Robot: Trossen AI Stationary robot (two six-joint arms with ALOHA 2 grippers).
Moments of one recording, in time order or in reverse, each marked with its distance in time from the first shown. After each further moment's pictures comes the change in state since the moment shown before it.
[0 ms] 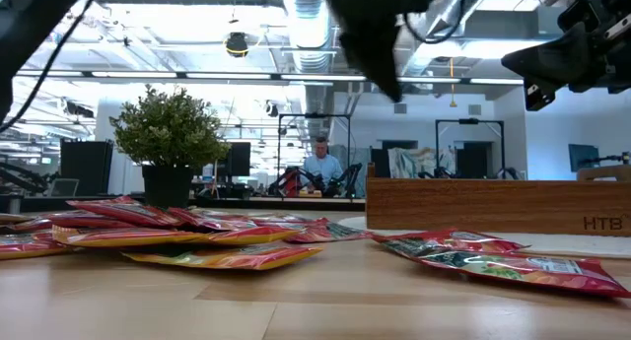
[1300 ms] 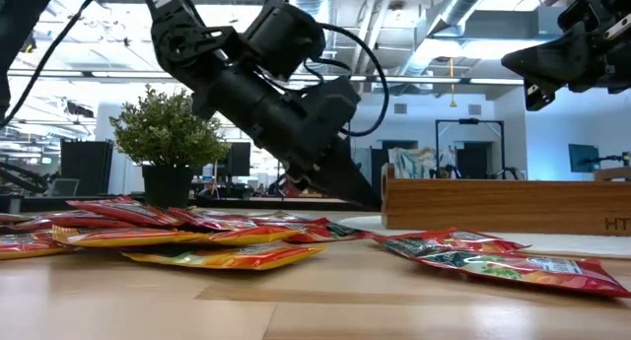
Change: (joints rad) left arm 0.000 -0.149 -1.083 1.432 0.101 -0.324; right arm 0.000 0.000 0.000 0.001 0.001 0.000
